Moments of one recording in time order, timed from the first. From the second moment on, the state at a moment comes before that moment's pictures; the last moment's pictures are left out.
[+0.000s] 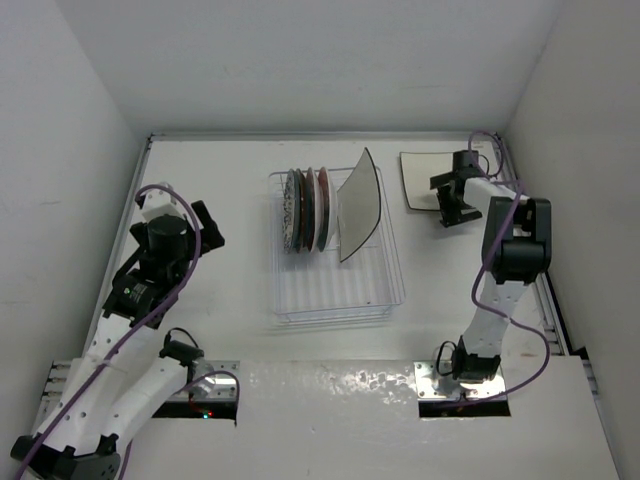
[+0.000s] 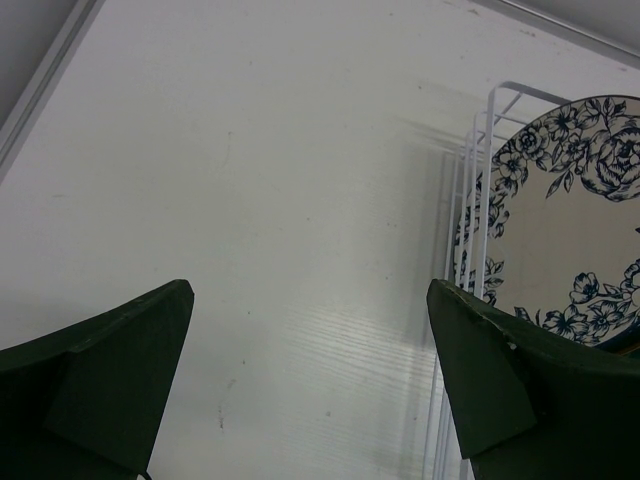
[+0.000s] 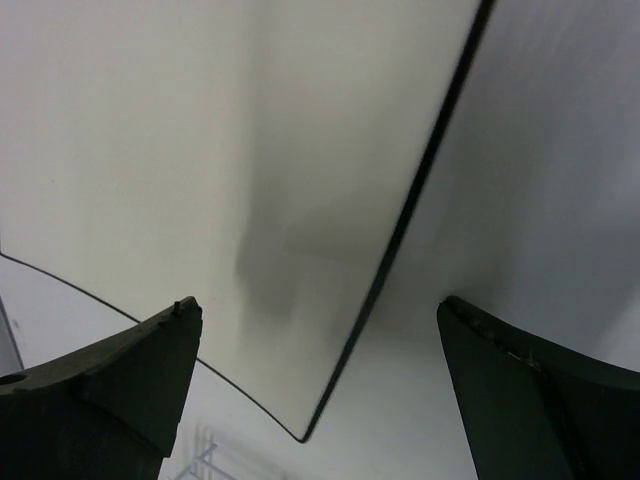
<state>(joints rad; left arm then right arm) -0.31 0.68 0.83 -0.62 -0.48 -0.44 -0.09 2.03 1.32 -0.32 0.16 1.24</state>
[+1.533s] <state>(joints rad) -0.31 0.69 0.83 -0.63 -0.50 -0.44 0.47 1.96 1.90 -0.96 0.21 0.23</state>
